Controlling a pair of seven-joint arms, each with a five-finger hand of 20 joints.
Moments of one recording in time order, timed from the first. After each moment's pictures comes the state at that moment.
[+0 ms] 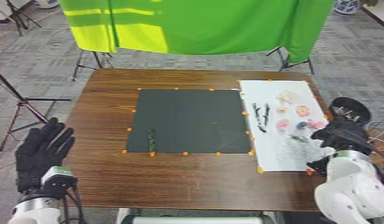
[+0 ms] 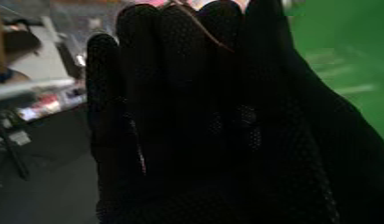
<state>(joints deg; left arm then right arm) 133.4 -55.9 -95.5 -123.8 19.2 23.1 32.9 -110.8 -47.7 85.9 -120.4 -130.2 10.7 51.2</state>
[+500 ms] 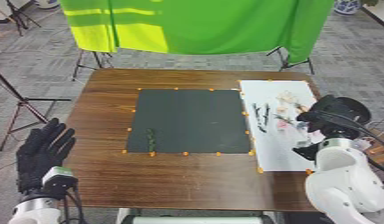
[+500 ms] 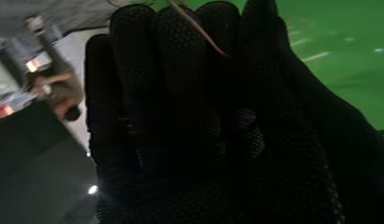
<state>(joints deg) 133.6 -55.7 -95.5 -123.8 19.3 23.1 32.5 -103.3 -44.8 77.6 -124.5 -127.6 15.0 50.9</state>
